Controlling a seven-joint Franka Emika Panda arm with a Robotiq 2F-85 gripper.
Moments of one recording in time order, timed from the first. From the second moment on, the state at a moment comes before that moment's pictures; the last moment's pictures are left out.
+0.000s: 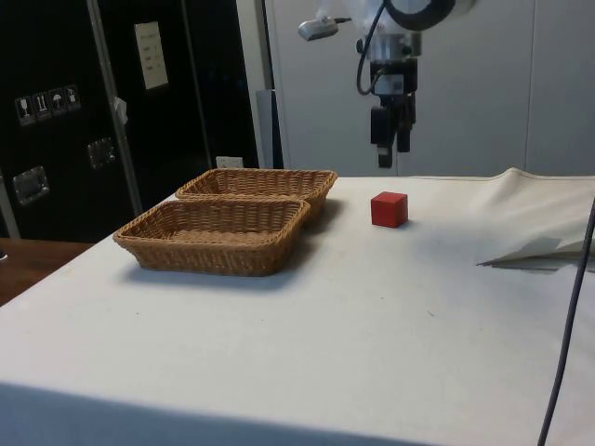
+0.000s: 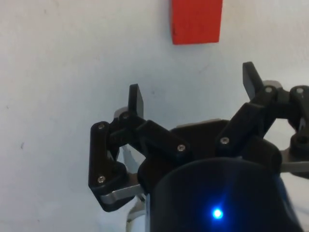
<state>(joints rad) 0.30 -0.09 -0.76 -2.64 -0.15 2.60 -0.17</state>
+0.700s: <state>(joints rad) 0.30 0.06 -0.75 -2.59 0.07 2.65 -0.34</state>
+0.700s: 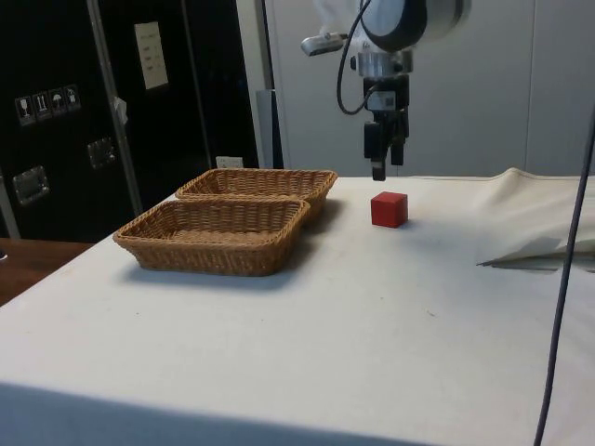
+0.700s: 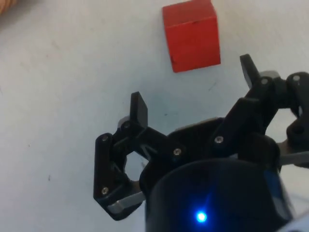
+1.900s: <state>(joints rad) 0.30 0.30 -0.70 -2.49 0.59 2.62 -0.75</state>
